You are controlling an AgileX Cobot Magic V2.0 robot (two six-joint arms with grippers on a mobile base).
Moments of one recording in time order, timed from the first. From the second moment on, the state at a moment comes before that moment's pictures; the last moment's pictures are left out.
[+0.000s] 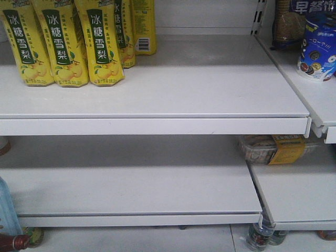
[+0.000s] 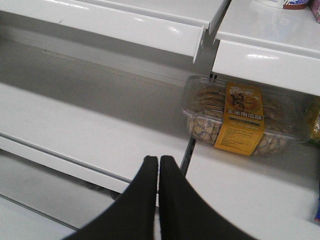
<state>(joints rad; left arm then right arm) -0.16 -0.01 0.04 0.03 0.12 -0.20 0.70 0.15 -0.46 -0.49 0.84 0.41</state>
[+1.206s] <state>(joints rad) -0.08 -0.01 0.04 0.04 0.05 -0.16 0.70 0.15 -0.46 -0.49 0.84 0.41</state>
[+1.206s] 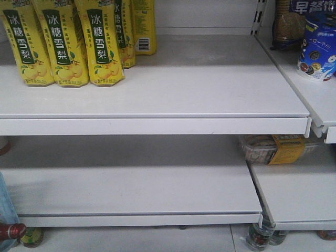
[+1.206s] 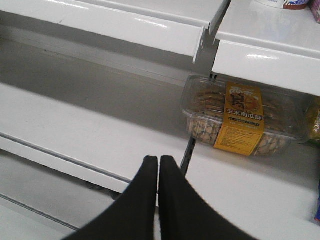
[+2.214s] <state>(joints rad) -0.08 -0.01 0.04 0.04 0.05 -0.16 0.35 0.14 -0.19 -0.20 0.50 0.39</state>
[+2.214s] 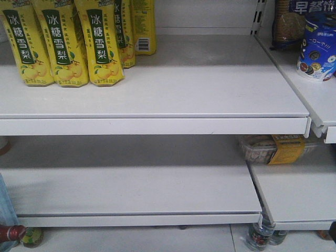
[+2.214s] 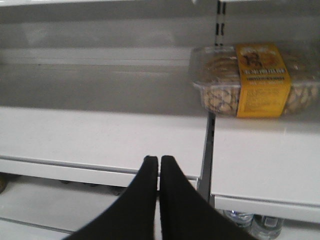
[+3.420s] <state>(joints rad) -0.08 -0.01 0.04 0.04 0.05 -0.16 0.03 -0.01 0.03 -0.06 0.02 0.26</state>
